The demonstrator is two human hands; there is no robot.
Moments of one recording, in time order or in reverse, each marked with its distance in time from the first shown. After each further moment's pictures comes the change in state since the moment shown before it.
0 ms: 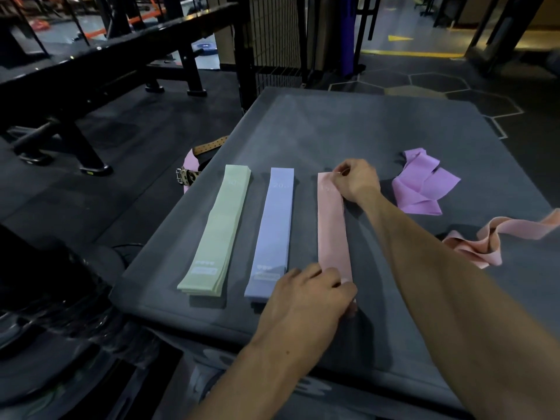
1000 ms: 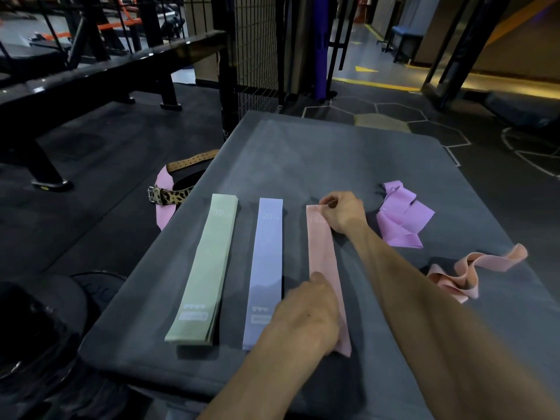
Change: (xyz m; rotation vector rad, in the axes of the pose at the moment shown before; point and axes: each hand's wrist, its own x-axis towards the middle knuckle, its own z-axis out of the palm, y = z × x) left_hand 0.064 -0.009 -0.040 -0.294 -0.695 -0.602; right_hand 0.005 -0.004 0.002 -0.076 -0.008 0.042
